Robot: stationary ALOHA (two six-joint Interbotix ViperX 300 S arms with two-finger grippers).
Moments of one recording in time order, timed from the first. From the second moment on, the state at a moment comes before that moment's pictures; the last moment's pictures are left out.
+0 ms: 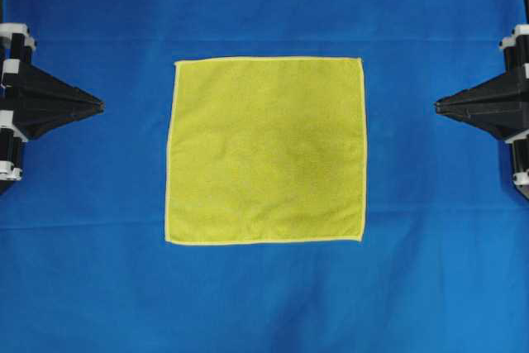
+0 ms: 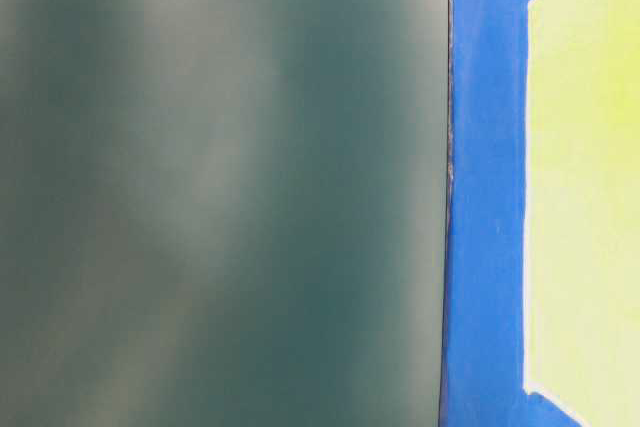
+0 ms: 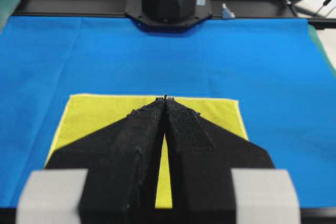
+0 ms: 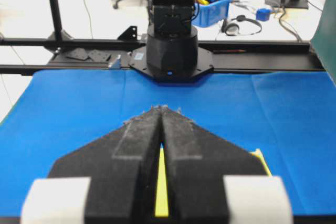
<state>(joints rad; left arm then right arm) 0.00 -0.97 1.18 0.00 -0.29 0.00 0.00 -0.97 1.17 0.00 -0.29 0.00</state>
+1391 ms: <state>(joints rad) 0.41 0.01 1.03 -0.02 -0.48 -0.02 -0.49 0.00 0.93 -0.03 -0.12 0.00</state>
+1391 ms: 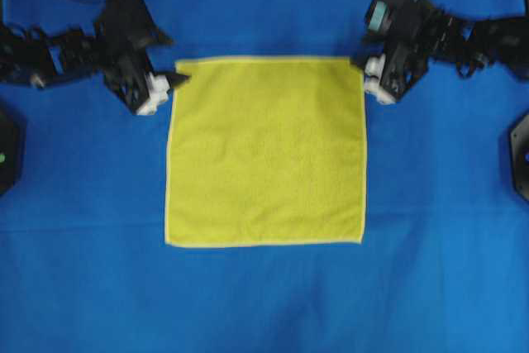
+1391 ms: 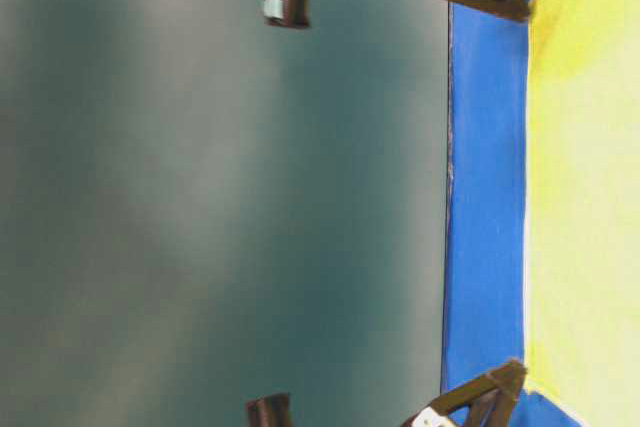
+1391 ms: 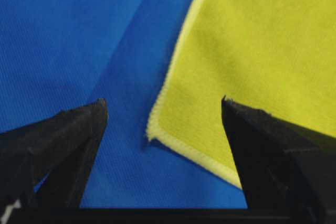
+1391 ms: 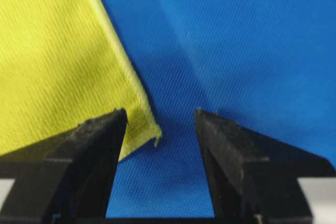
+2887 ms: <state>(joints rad) 0.38 -0.07 0.95 -0.02 -0.19 0.12 -0.49 -0.09 0.93 -0.01 -0.05 0.01</state>
